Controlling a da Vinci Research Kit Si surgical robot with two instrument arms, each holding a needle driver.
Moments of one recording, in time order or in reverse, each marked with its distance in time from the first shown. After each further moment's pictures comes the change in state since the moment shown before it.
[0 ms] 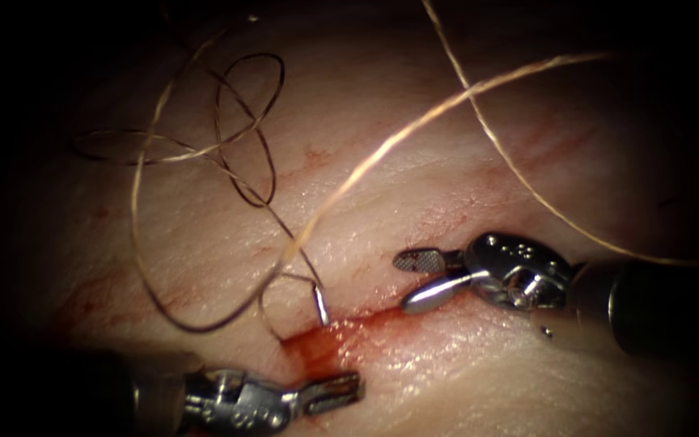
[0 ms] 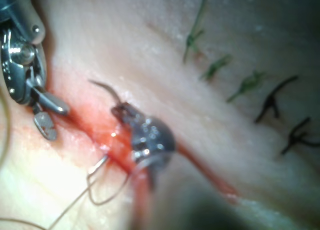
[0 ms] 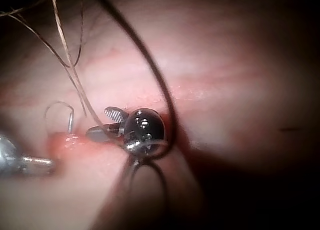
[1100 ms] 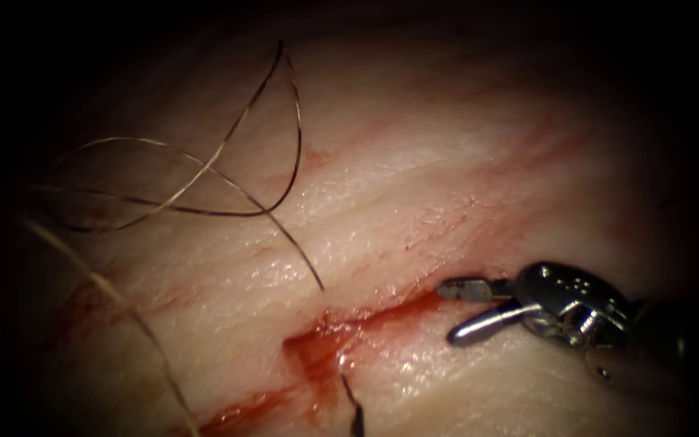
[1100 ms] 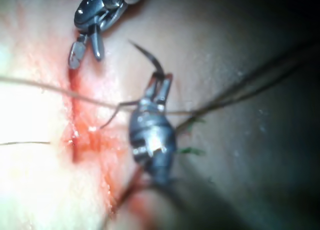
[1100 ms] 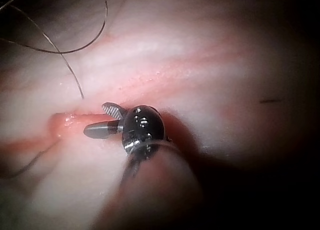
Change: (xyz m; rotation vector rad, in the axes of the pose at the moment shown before) right arm -0.001 -0.006 -0.004 0.065 -0.014 0.041; left arm 0.012 0.000 -0.006 -0.305 0.417 -0.517
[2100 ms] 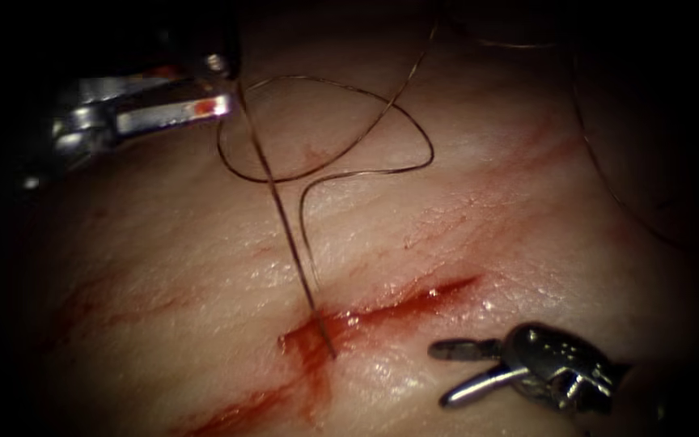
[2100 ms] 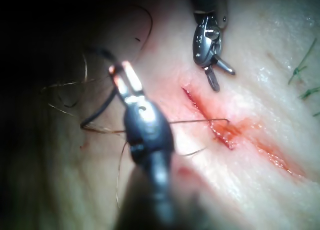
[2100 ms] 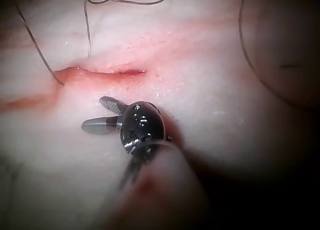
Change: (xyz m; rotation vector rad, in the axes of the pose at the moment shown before) right arm -0.005 -0.004 0.004 0.049 -0.010 -0.067; left arm 0.025 -0.012 -0.013 0.337 0.029 0.473
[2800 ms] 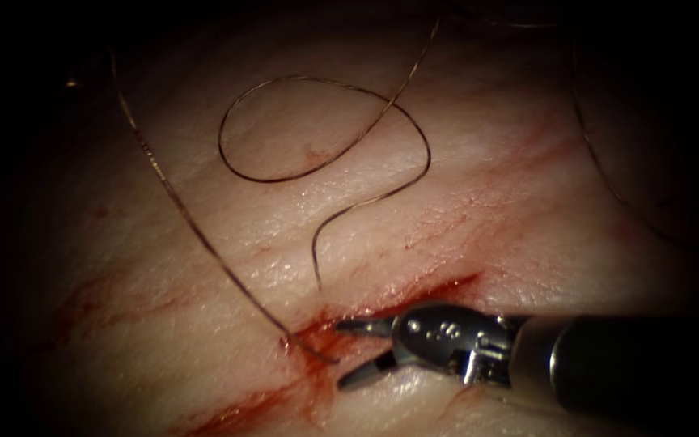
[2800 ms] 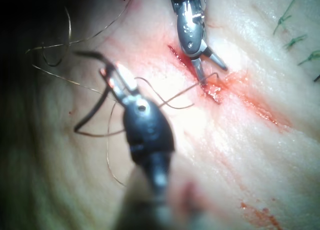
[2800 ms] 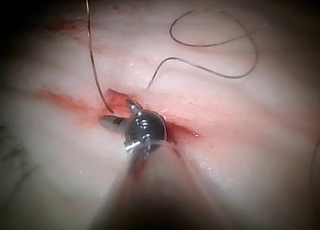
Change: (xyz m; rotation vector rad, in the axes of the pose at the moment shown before) right arm 0.003 0.005 0.009 -0.189 -0.255 -0.258; left arm -0.004 0.000 -0.007 0.066 -0.028 0.028
